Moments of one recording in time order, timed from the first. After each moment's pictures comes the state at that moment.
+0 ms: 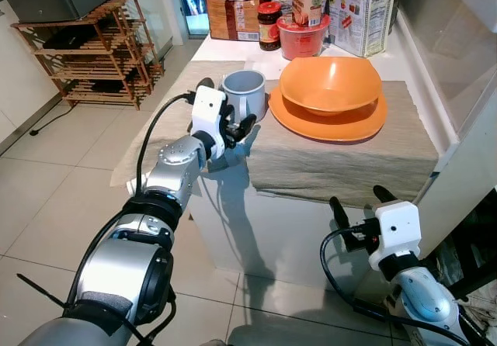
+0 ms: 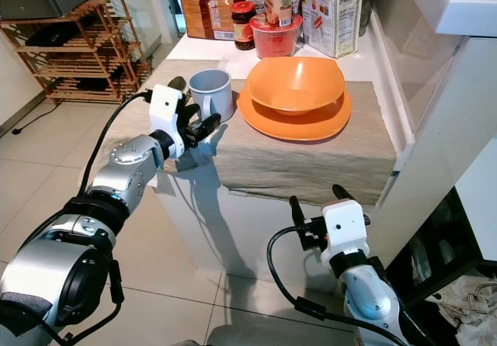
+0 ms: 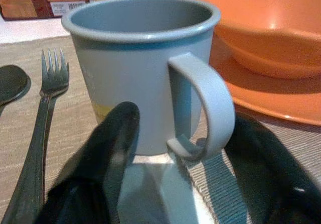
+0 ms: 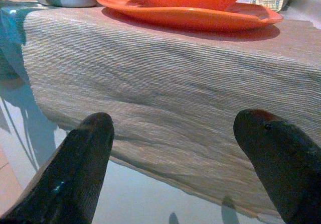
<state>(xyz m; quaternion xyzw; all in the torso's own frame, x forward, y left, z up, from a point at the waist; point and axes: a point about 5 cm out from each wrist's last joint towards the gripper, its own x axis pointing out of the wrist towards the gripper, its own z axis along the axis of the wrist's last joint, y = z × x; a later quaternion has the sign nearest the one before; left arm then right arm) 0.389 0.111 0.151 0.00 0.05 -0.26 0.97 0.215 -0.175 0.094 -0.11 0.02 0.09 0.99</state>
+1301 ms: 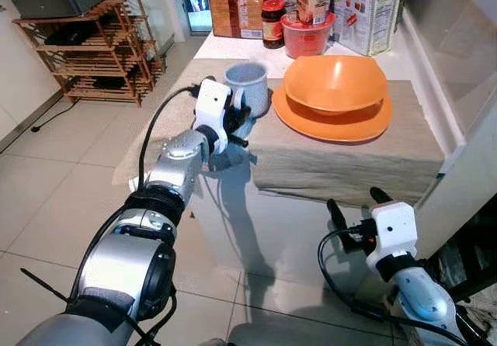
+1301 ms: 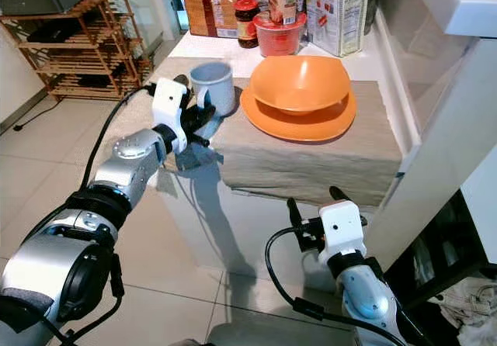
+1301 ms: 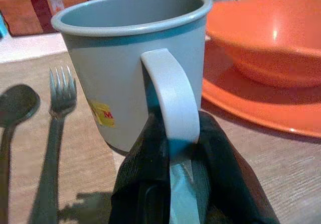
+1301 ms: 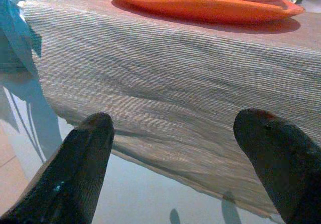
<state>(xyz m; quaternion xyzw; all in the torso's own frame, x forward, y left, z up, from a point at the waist) 0.393 0.105 0.165 0.02 0.02 -0.26 0.96 0.216 -0.172 0.091 -0.11 0.03 0.10 0.99</state>
